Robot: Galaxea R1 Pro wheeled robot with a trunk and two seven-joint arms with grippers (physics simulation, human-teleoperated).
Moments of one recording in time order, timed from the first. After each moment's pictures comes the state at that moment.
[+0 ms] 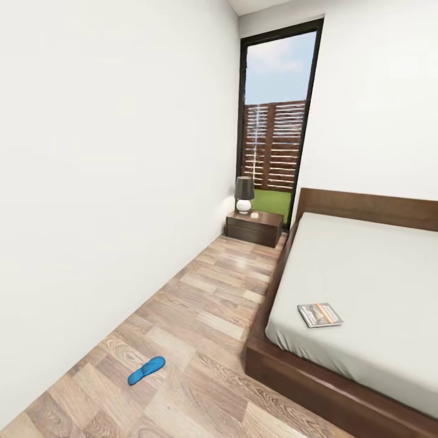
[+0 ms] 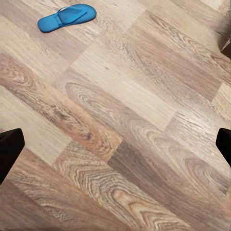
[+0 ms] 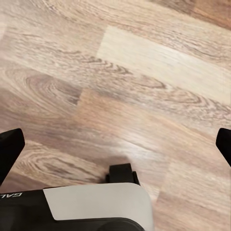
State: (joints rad) left arm -0.01 -0.01 0.01 -0.66 0.16 -0.11 0.00; right arm -0.01 -0.03 -0.07 -0.46 -0.07 -0.02 0.00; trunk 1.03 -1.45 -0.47
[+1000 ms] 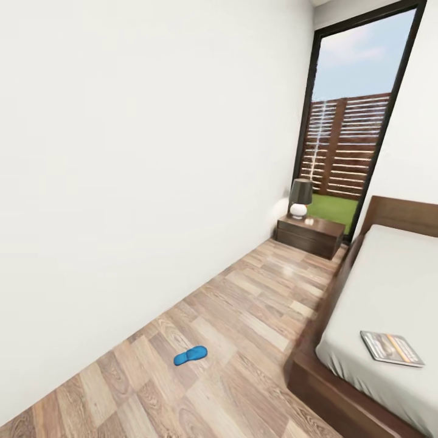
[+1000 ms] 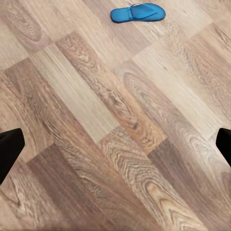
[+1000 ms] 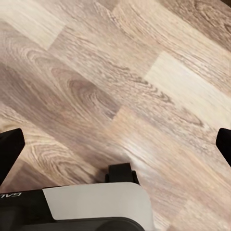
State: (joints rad) left arm -0.01 -0.01 0.01 -0.66 0.16 -0.11 0.00; right arm -0.01 -0.02 -0.07 -0.46 -0.07 -0.02 0.00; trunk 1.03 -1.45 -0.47
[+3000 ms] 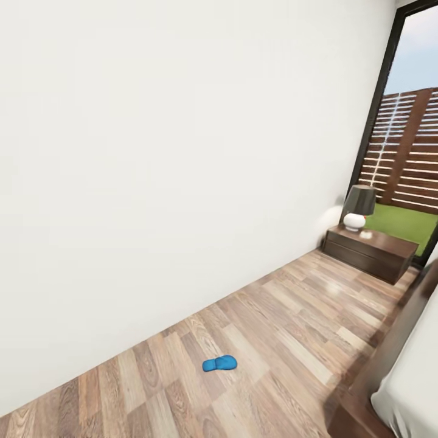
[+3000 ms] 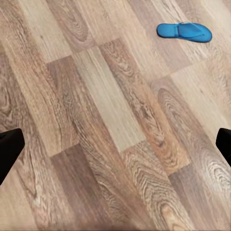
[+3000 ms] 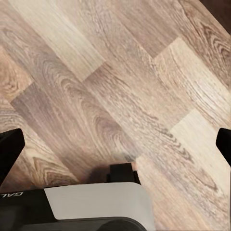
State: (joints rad) left arm -0.01 -0.01 0.01 -0.65 0.16 -0.11 0.00; right arm -0.01 -0.02 -0.06 -0.46 -0.06 -0.02 0.00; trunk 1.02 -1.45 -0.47
